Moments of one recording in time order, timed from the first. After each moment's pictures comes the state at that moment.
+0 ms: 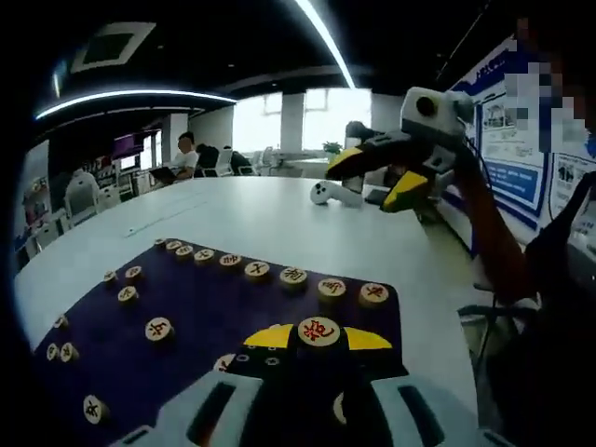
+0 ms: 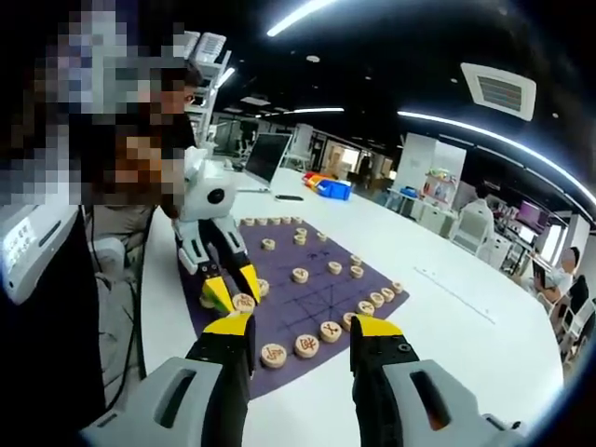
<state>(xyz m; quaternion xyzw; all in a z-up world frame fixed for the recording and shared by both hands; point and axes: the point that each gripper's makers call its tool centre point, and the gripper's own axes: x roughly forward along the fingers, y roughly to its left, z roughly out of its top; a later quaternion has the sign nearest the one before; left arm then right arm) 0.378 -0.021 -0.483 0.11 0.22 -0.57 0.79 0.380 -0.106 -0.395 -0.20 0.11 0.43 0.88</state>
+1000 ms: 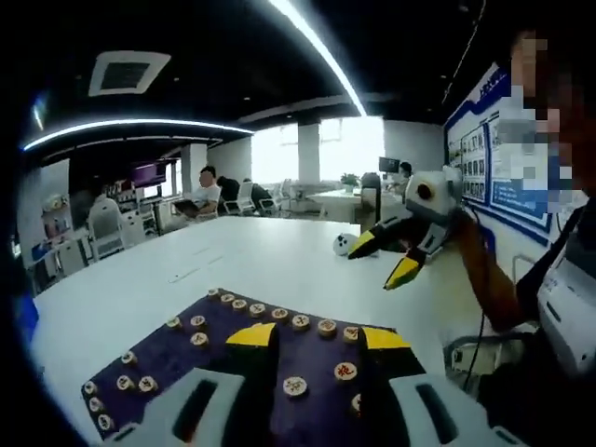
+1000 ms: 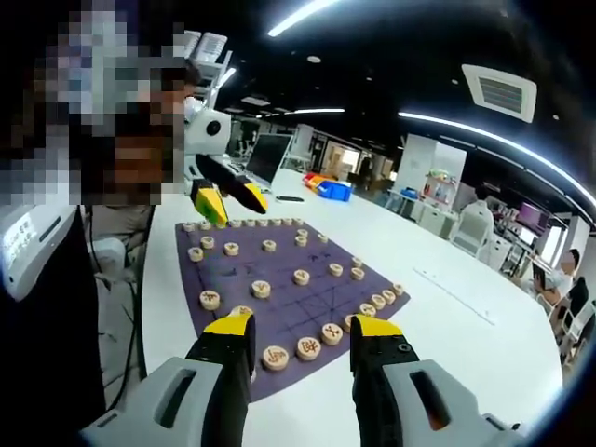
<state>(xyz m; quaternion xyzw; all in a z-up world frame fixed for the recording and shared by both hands) 0.382 0.048 -0.370 0.11 0.11 -0.52 0.84 0.377 -0.101 -0.394 -0.20 0.10 0.43 0.87</state>
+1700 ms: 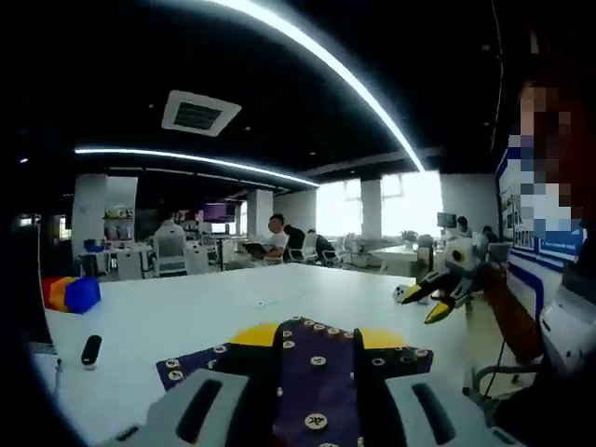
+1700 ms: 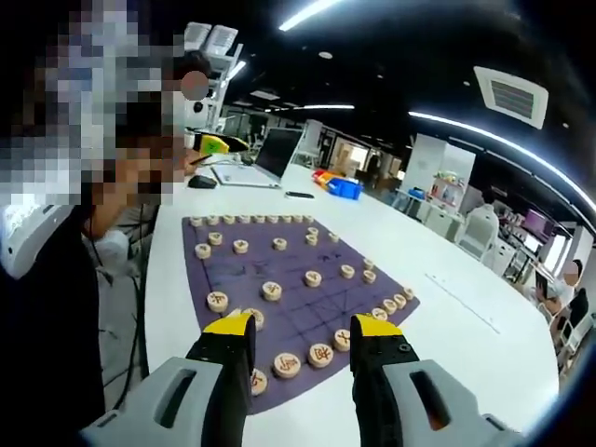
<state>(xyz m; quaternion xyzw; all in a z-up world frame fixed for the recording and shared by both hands) 0.381 0.178 -0.338 0.07 0.03 -0.39 0.92 0.375 -0.083 -0.396 -0.22 0.11 0.44 0.86</state>
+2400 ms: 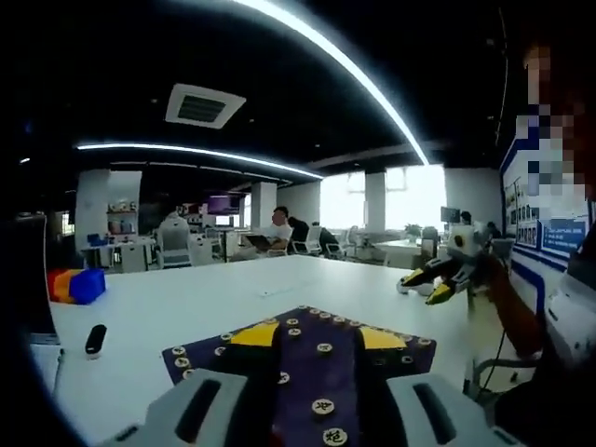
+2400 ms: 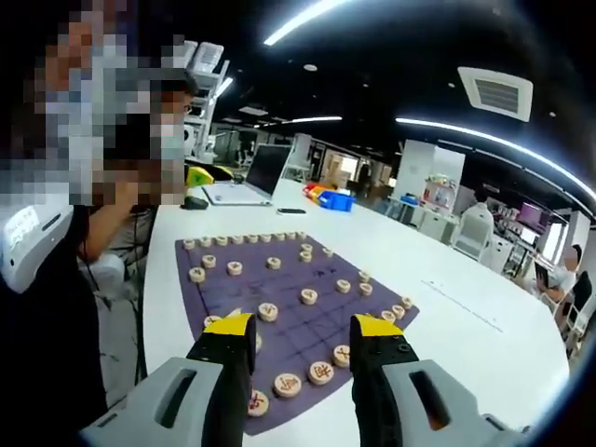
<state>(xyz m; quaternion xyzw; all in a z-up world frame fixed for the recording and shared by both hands) 0.379 0.189 -0.343 0.01 0.04 -0.40 0.92 0.380 -0.075 -0.384 -0.18 0.09 0.43 0.88</state>
